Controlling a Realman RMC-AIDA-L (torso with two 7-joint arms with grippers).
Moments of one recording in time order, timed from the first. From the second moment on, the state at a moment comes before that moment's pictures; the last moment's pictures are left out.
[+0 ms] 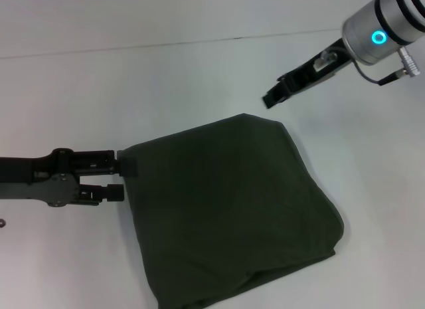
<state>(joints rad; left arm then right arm) -0.63 -2.01 0.57 0.70 2.21 1.88 -2.53 0.88 2.03 -0.95 -0.96 -2.59 -1.46 2.57</state>
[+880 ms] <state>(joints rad) -0.62 -2.04 0.66 0.70 2.27 1.84 -2.51 0.88 2.04 -0.96 -0.96 -2.52 -1.55 2.53</state>
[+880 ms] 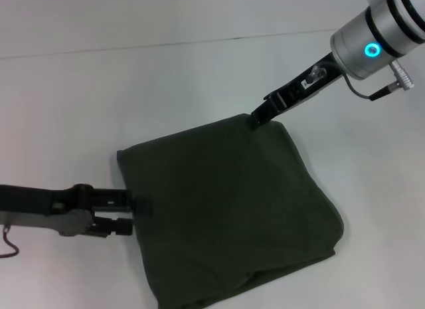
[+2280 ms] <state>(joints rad) -0.71 -2.09 0.85 0.57 2.35 1.50 -2.62 0.86 2.04 -0.95 -0.96 -2.52 -1.55 2.53</state>
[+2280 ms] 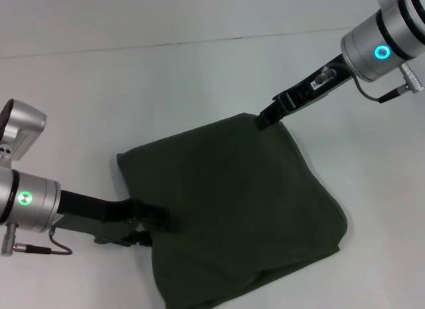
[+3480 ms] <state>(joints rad) -0.66 -2.03 0.74 0.69 2.48 1.53 -2.64 0.85 2.03 -0.94 -0.96 -2.52 -1.55 2.54</state>
